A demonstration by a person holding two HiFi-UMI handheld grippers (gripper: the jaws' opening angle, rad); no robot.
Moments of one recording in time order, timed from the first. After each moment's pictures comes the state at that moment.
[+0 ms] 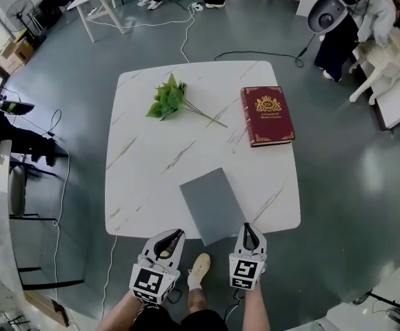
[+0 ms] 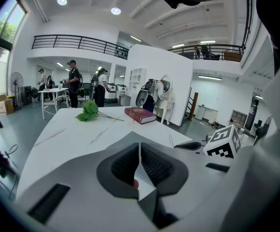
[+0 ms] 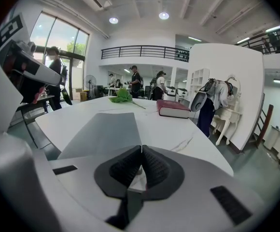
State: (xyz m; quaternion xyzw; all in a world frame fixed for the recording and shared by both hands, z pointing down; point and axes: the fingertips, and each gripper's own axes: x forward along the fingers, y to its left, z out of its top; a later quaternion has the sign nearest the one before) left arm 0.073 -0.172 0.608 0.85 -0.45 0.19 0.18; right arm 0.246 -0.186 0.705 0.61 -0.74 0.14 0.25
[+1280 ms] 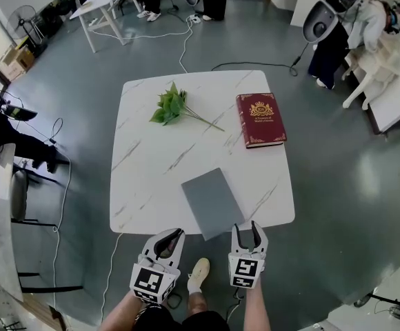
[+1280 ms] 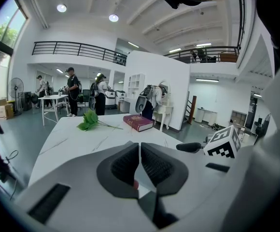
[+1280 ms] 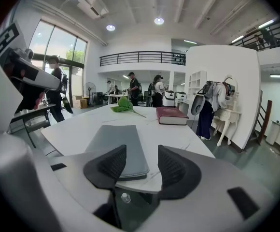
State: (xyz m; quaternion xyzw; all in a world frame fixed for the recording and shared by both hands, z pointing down) left arm 0.072 -0.147 0.569 0.86 -0.46 0.17 0.15; right arm 0.241 -0.164 0.667 0.61 -0.75 0.14 0.21
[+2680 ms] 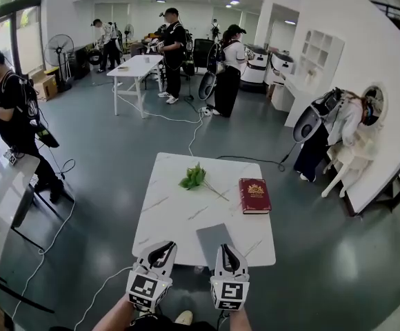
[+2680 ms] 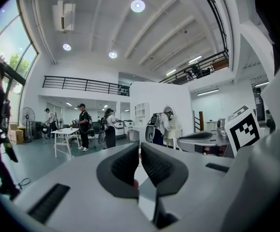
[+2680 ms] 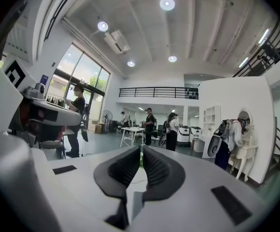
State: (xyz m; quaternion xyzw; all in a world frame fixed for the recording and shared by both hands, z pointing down) left arm -0.041 -0.057 0.355 0.85 -0.52 0.06 0.01; right arm 0.098 -0.084 0.386 0.57 -0.82 -0.02 0.09
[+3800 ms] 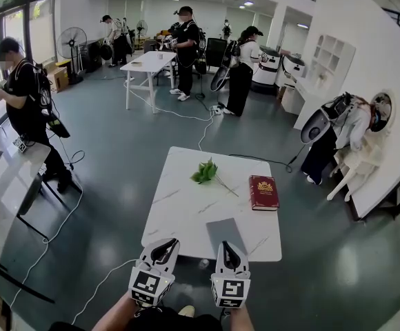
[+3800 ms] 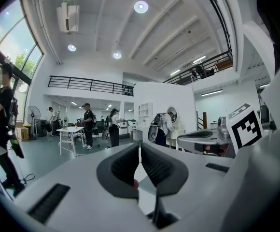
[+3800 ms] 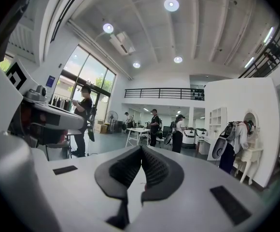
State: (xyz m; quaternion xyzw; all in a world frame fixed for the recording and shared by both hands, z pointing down) left arm -0.069 -0.018 0.360 0.84 -0.54 0.06 0.02; right arm 0.062 -0.050 0.381 0.54 -0.84 -0.03 0.09
